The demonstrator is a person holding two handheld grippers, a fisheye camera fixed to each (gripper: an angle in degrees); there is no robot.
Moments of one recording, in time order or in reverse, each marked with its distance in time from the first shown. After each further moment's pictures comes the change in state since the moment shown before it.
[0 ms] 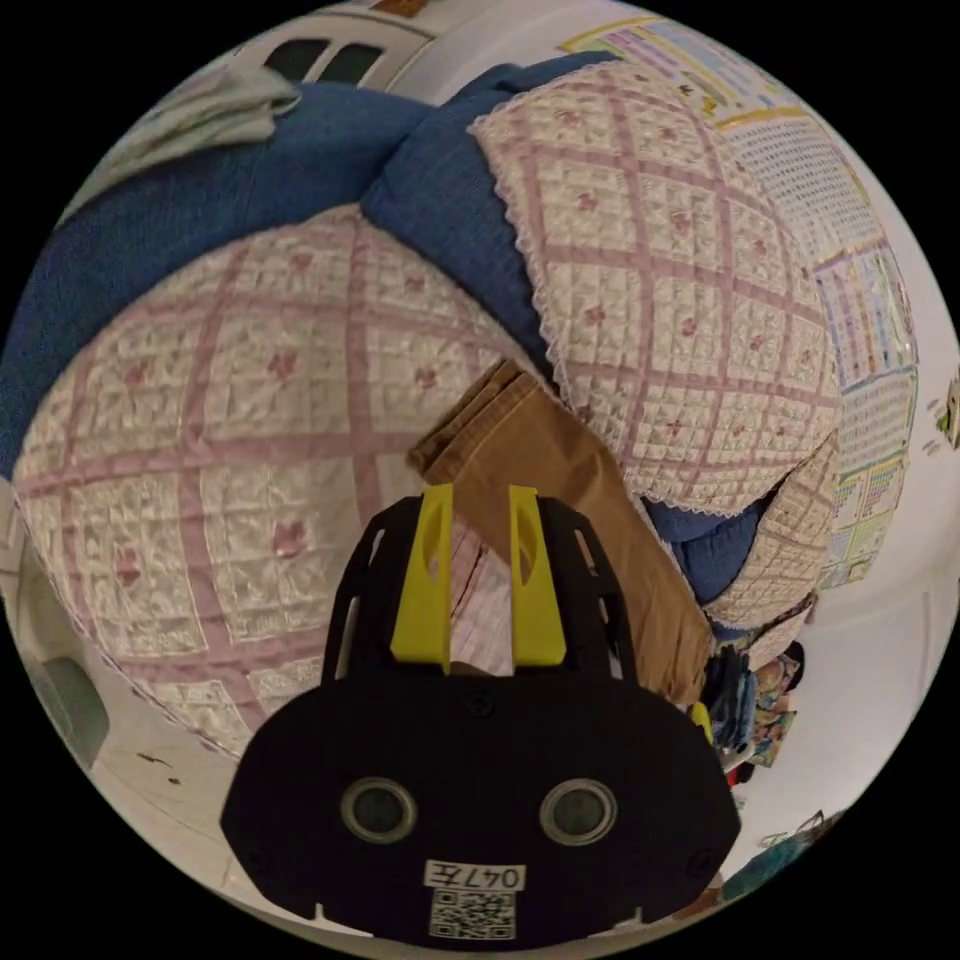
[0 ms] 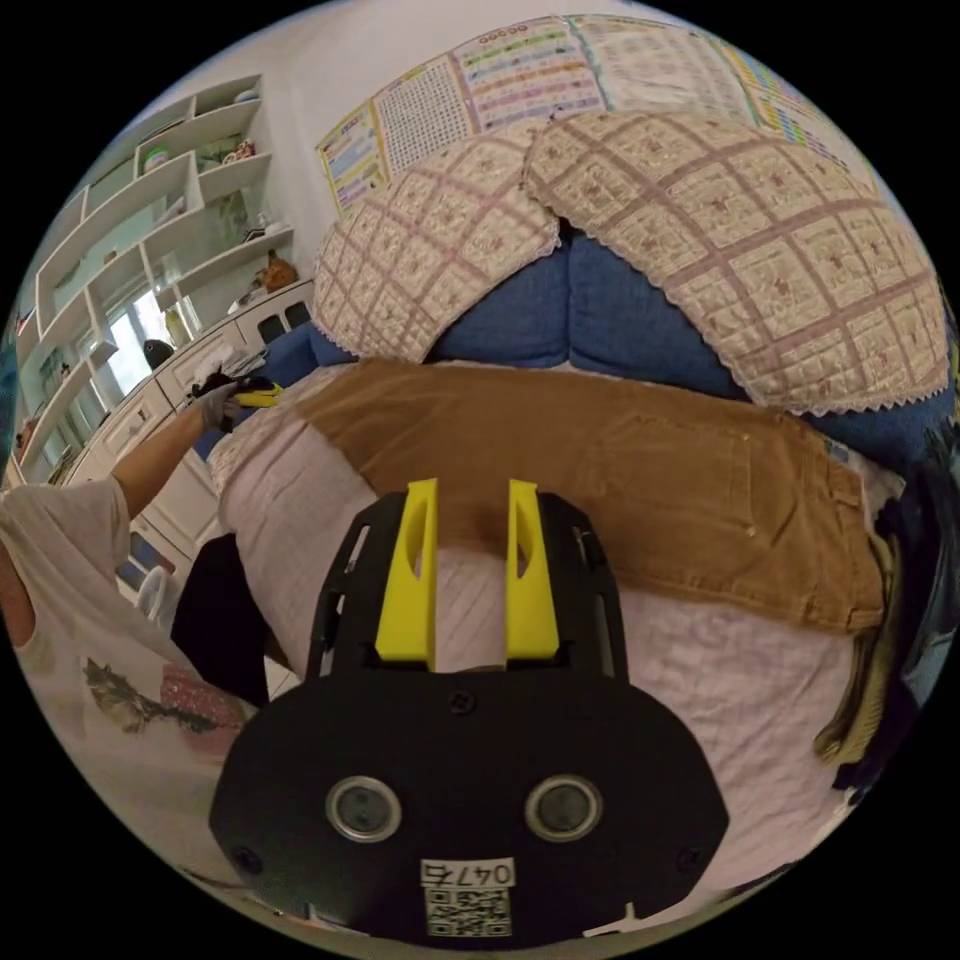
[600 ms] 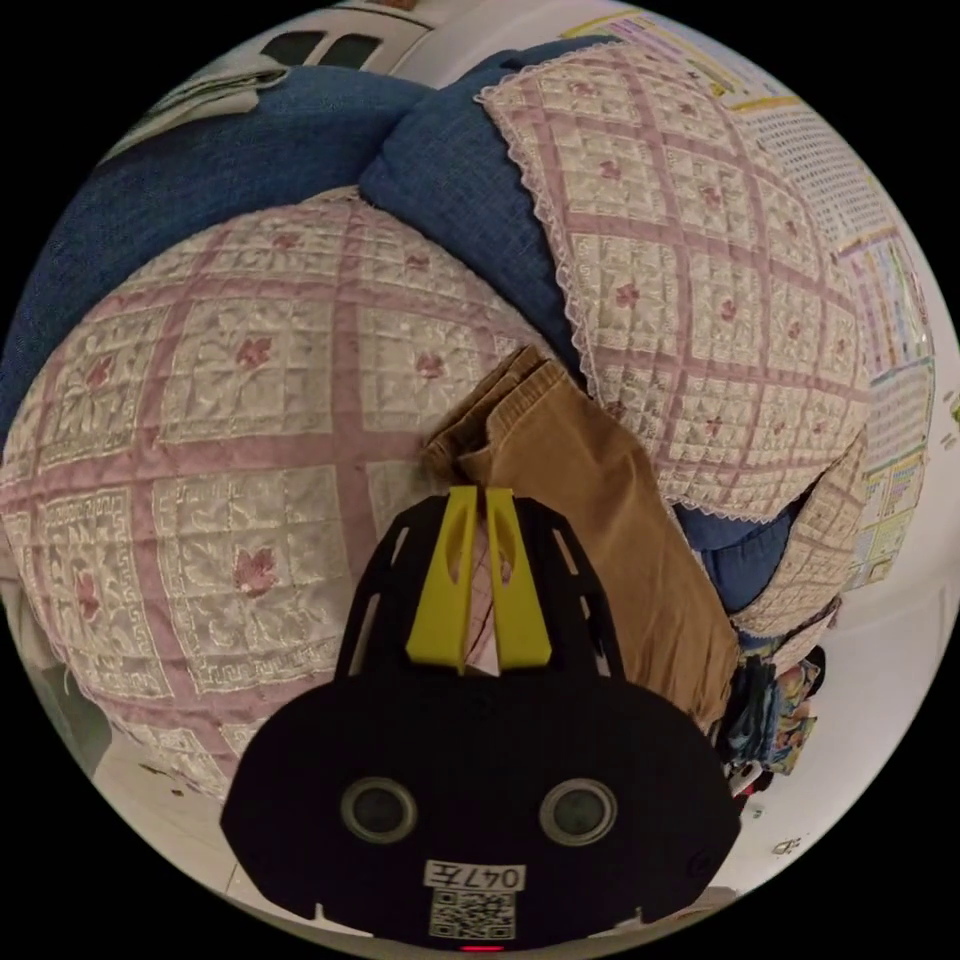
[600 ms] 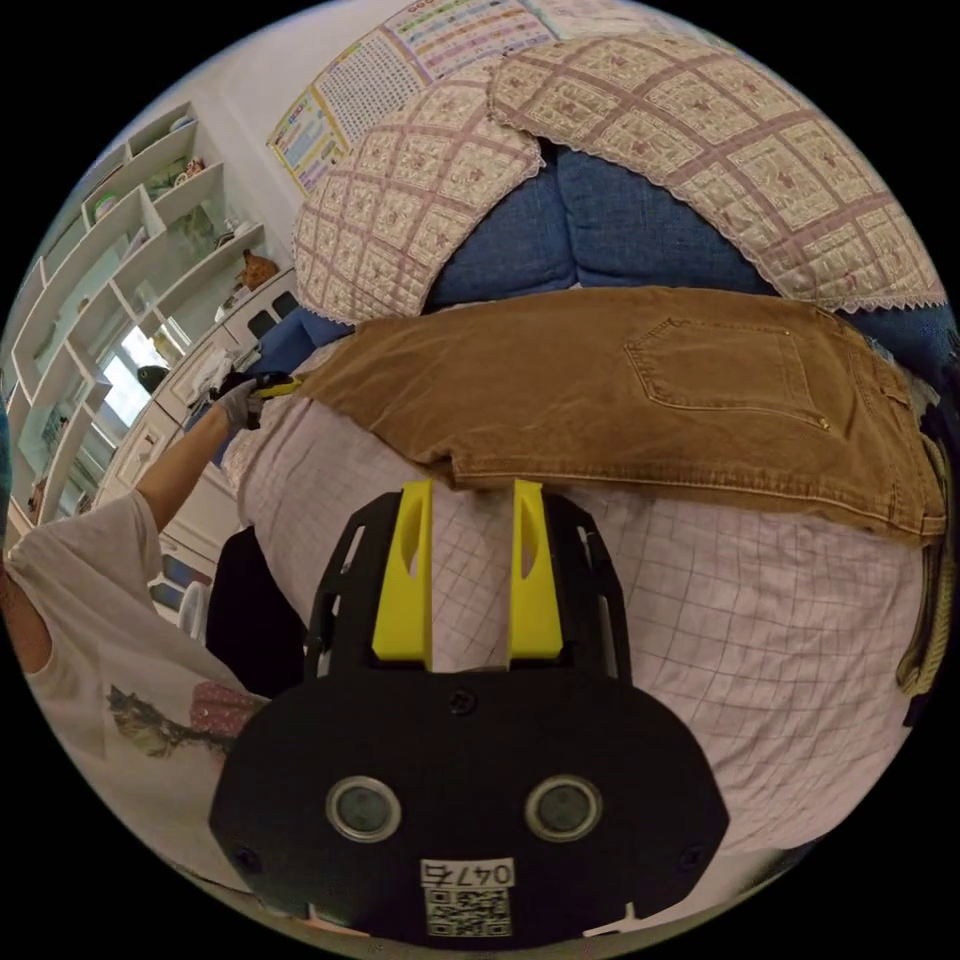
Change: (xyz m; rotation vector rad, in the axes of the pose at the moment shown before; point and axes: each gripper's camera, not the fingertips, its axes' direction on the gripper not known) left arm -0.097 0.009 0.082 0.016 -0.061 0.020; right arm -0.045 0.079 0.197 -0.129 -0.084 0.143
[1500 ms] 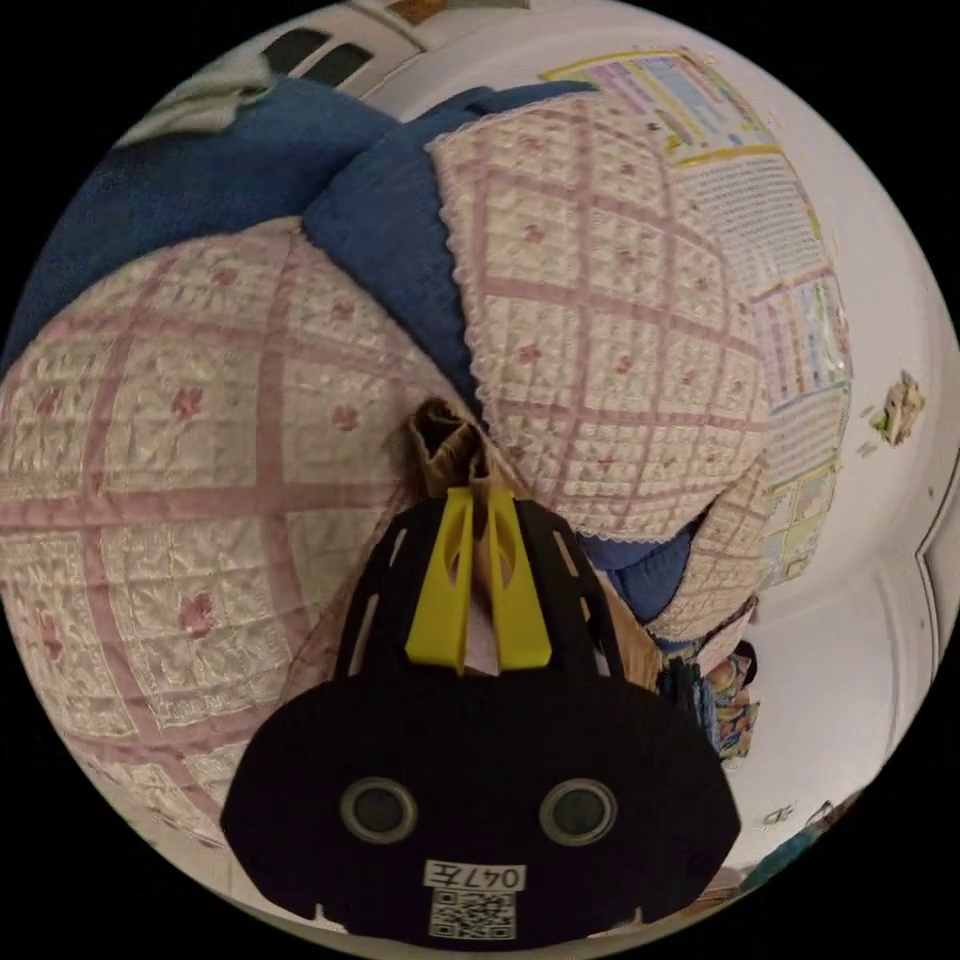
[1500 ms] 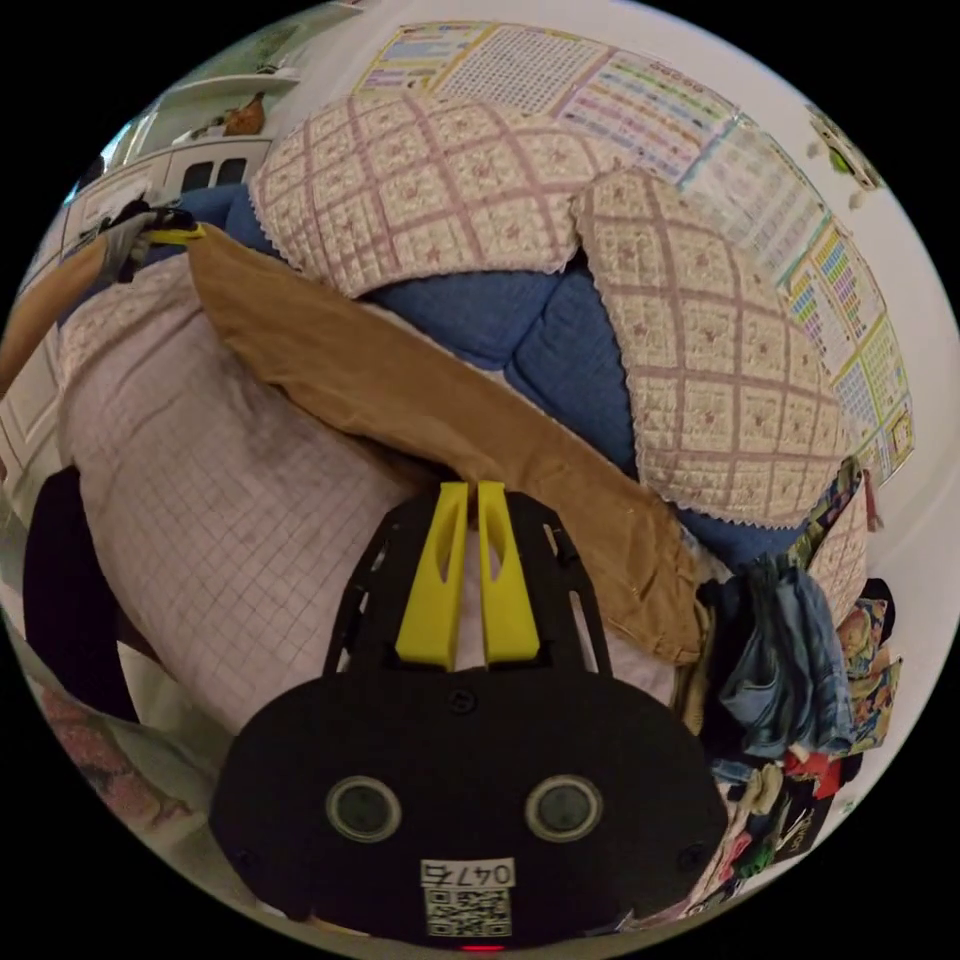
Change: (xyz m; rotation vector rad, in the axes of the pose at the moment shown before) left arm -0.074 0.056 -0.182 0.108 0.287 0.047; right arm -0.149 0.020 0.305 0.017 0.714 -0.367
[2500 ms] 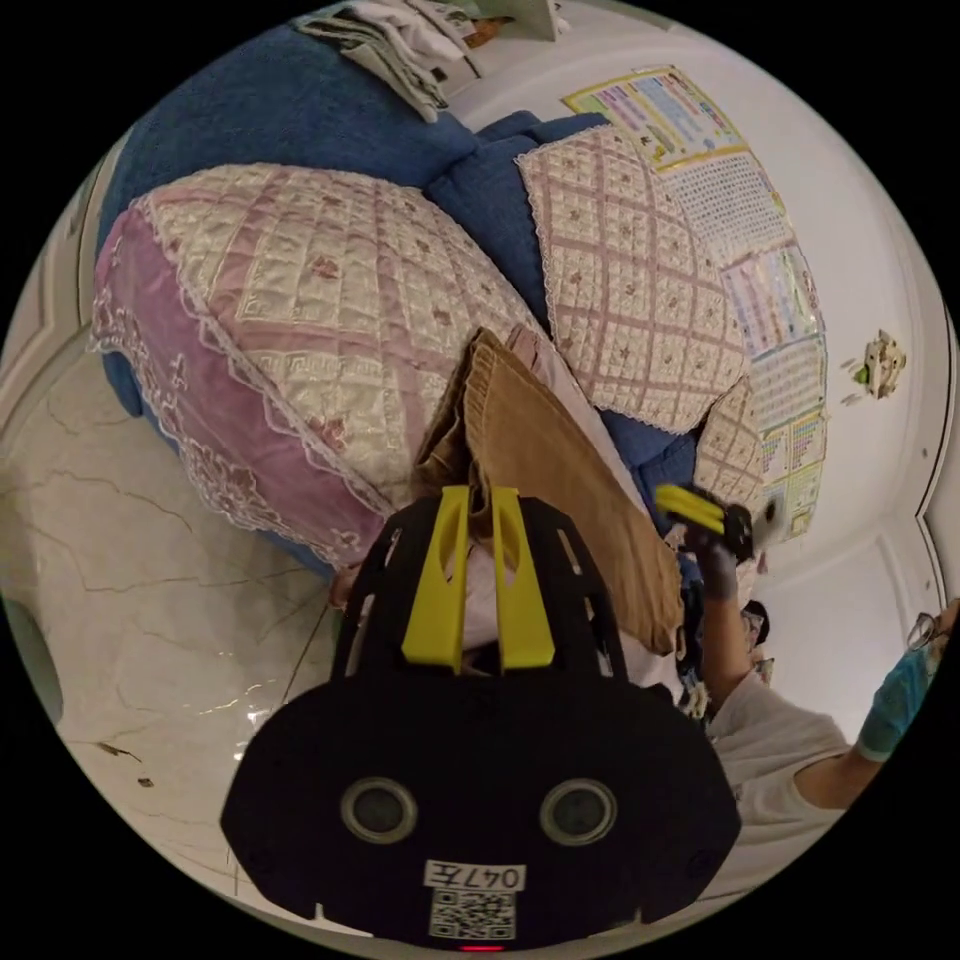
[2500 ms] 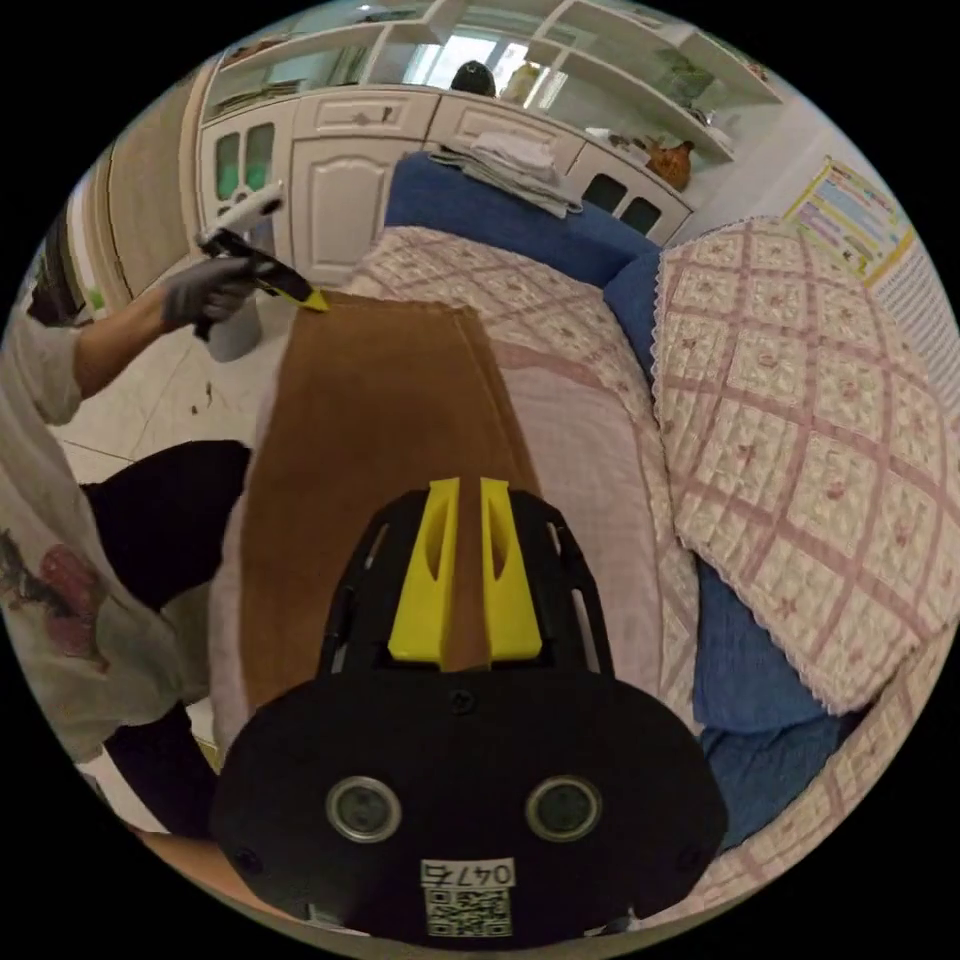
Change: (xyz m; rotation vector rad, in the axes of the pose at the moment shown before) left arm -0.032 0.311 -0.426 -0.032 -0.050 -0.010; right arm -0.379 -0.145 0.180 0.211 -0.613 -0.870
